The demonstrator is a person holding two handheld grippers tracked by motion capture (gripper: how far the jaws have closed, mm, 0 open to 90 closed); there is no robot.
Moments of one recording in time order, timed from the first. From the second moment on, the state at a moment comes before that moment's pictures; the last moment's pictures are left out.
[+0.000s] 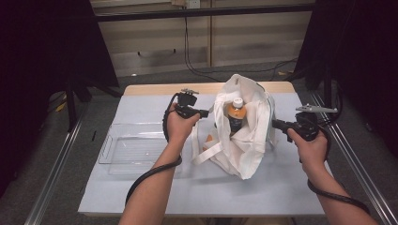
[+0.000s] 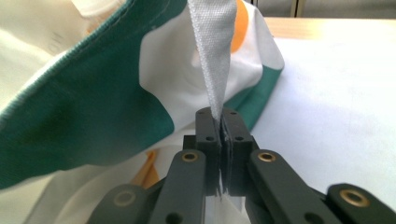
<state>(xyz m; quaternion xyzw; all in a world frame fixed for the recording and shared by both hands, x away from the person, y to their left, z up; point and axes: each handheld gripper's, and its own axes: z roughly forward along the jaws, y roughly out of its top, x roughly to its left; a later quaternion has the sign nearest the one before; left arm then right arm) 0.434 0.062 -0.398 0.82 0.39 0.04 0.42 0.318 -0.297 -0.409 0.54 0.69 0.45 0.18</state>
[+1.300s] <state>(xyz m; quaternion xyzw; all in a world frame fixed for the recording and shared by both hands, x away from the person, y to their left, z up) 0.443 0.048 -0.399 0.81 0.40 0.04 0.43 0.322 -0.304 -0.437 0.56 0.69 0.44 0.15</state>
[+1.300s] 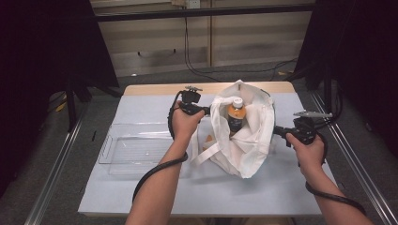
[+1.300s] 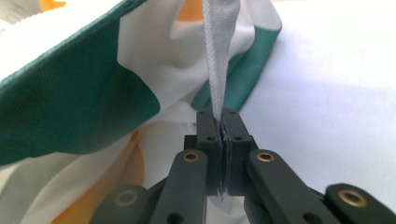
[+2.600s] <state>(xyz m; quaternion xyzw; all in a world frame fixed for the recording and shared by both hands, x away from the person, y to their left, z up) 0.438 0.052 -0.405 0.81 0.40 0.04 0.42 0.328 -0.302 -0.421 0.55 0.68 0.43 0.21</state>
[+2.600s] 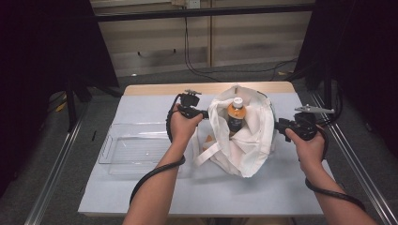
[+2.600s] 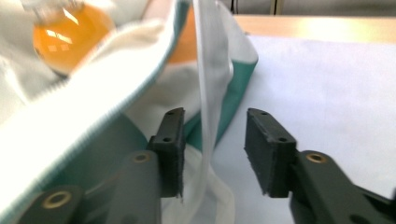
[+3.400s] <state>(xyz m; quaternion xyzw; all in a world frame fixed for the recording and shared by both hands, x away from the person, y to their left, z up) 0.449 0.058 -0.402 0.81 0.40 0.05 0.41 0.355 -0.306 -0.420 0.58 0.66 0.44 0.19</state>
